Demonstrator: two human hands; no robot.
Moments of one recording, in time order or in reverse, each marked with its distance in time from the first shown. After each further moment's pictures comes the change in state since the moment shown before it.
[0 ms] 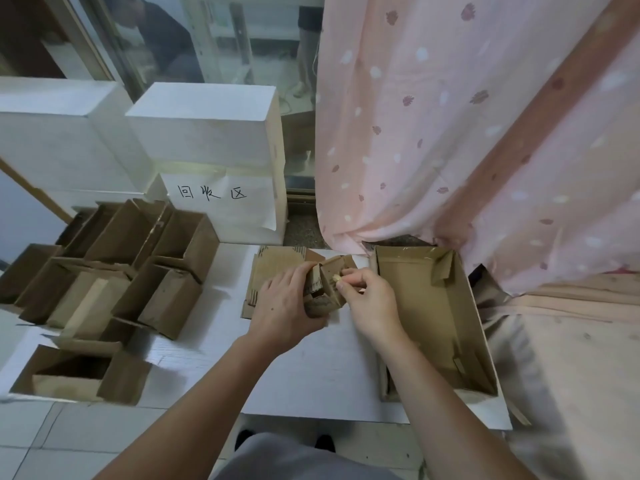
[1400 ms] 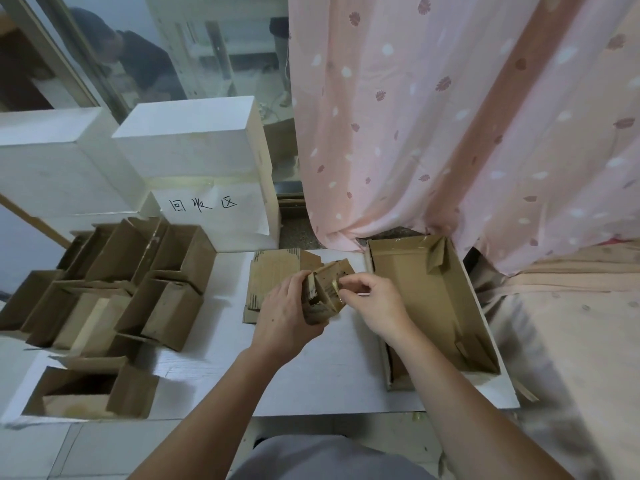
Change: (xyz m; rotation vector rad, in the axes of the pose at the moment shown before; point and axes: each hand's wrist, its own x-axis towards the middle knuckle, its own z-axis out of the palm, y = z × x) left_hand -0.018 0.010 0.010 -0.078 -0.010 -0.010; right_hand -0.010 0.023 -0.027 0.004 -0.100 -0.039
